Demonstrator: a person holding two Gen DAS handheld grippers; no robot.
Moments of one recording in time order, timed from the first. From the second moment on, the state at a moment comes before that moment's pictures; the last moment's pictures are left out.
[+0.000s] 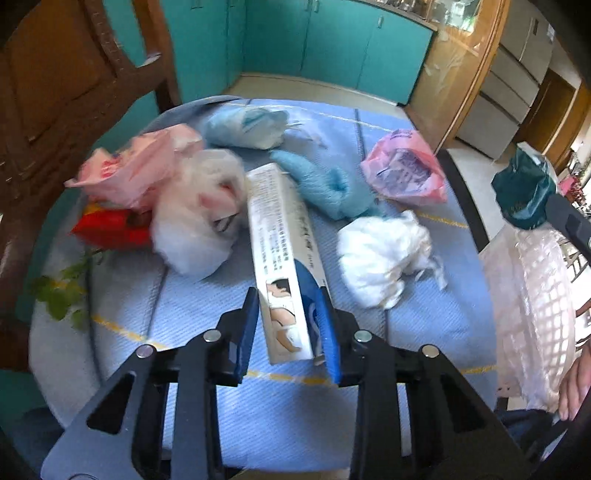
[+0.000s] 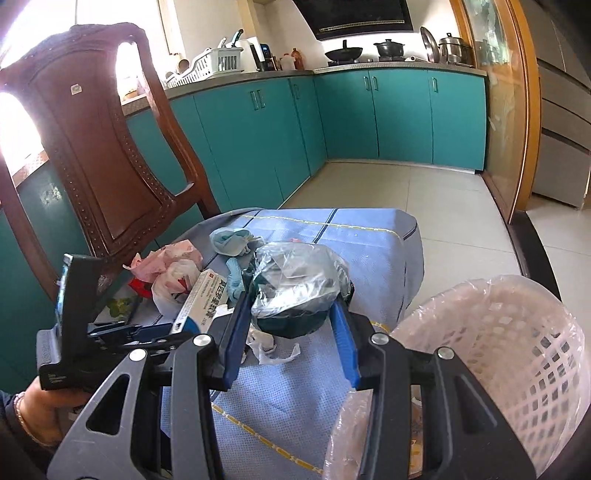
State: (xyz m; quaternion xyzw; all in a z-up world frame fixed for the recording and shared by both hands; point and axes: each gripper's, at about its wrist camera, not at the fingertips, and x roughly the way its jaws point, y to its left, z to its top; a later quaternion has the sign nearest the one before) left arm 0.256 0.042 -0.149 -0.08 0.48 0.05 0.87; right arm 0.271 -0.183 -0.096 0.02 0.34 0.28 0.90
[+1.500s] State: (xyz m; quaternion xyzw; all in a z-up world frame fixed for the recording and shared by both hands) left arm 0.227 0.035 -0.146 0.04 0.44 0.04 0.89; right arm 0.271 -0.184 -0.101 0.03 0.35 0.29 0.89
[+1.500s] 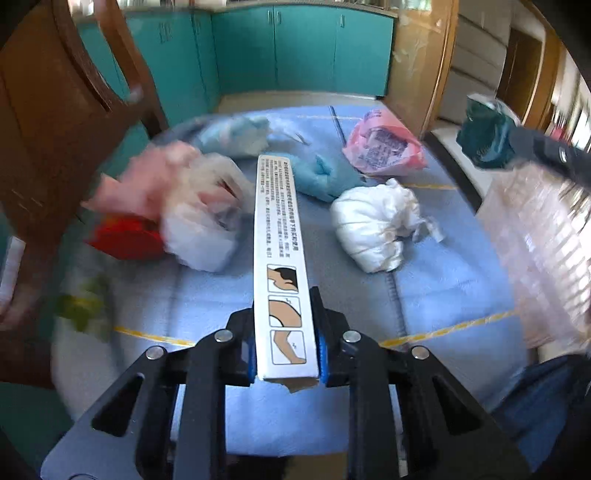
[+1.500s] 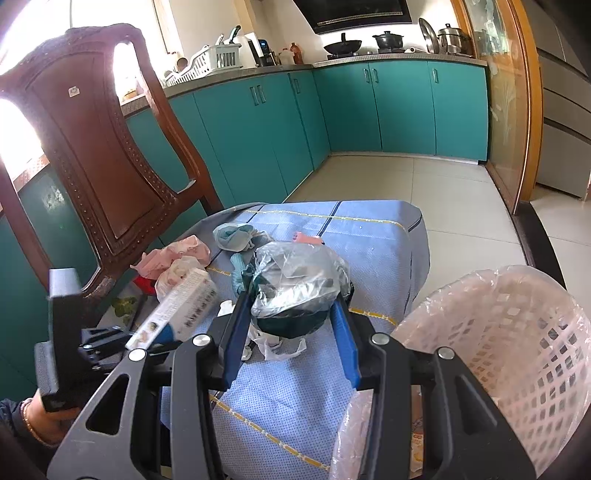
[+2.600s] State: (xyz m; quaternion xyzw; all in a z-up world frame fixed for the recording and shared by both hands) left arm 0.232 0.029 -0.166 -0.01 0.47 0.02 0.88; right arm 0.265 -0.169 -0.108 -0.02 0.36 0.27 0.89
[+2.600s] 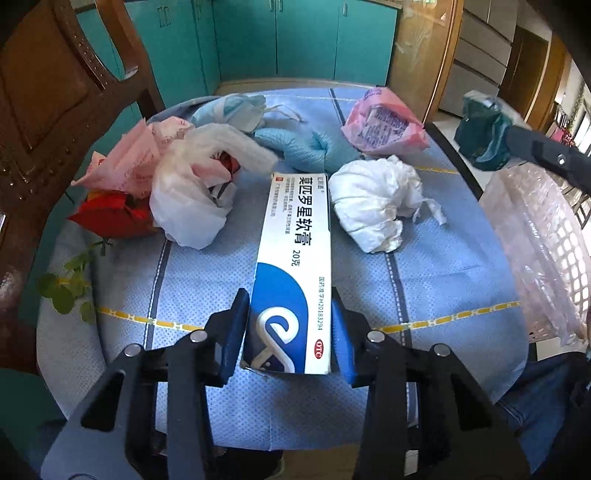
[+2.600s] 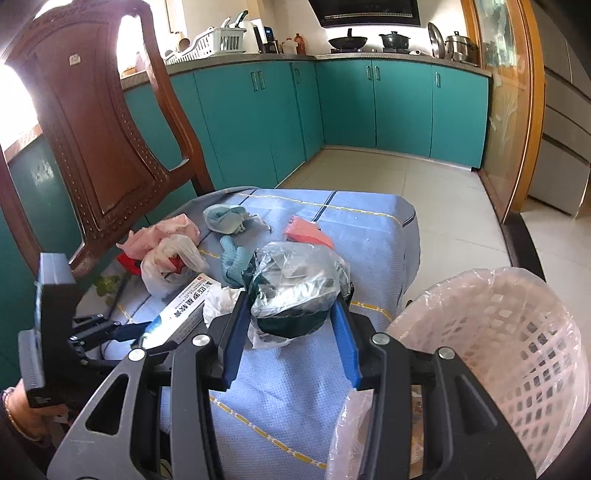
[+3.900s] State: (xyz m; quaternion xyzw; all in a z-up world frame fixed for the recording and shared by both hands) left arm 0.225 -0.100 -0.075 0.04 0.36 -0.12 0.92; right arm 0.251 -0.340 -0.155 0.09 0.45 0.03 0.89
